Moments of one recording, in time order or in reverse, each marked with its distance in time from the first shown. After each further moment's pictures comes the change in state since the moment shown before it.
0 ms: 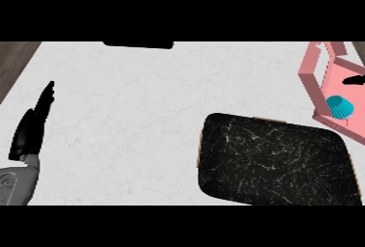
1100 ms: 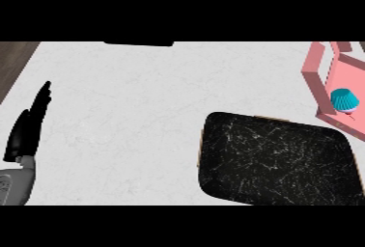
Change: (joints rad) left arm 0.013 0.005 0.013 -0.021 0.014 -0.013 -0.007; right arm 0.113 -0.293 -0.137 -0.008 -0.146 0.171 0.144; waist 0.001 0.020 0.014
